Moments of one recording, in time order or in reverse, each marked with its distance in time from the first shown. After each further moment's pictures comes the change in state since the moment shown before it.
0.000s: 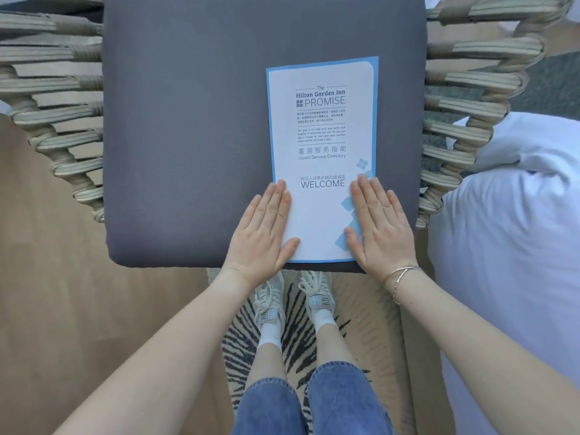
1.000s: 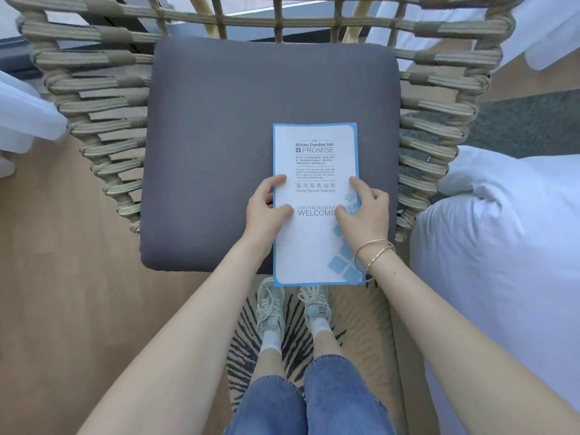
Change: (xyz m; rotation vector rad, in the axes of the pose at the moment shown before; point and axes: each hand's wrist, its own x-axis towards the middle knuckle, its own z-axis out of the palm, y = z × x) left_hand 0.056 0.012 -0.100 -1.430 0.113 -0.867; right_hand 0.064 -0.038 -0.078 0.689 -0.032 0.755
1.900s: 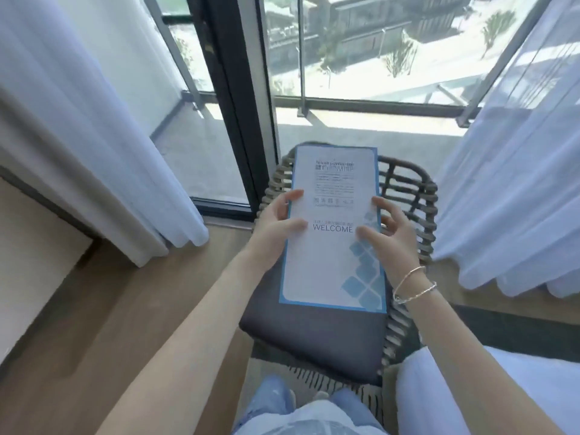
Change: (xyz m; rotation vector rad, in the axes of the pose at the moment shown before) left_hand -0.344 0.356 -0.142 -0.357 -0.057 0.532; right_hand -0.215 -0.343 -0.314 0.670 -0.213 -0.494
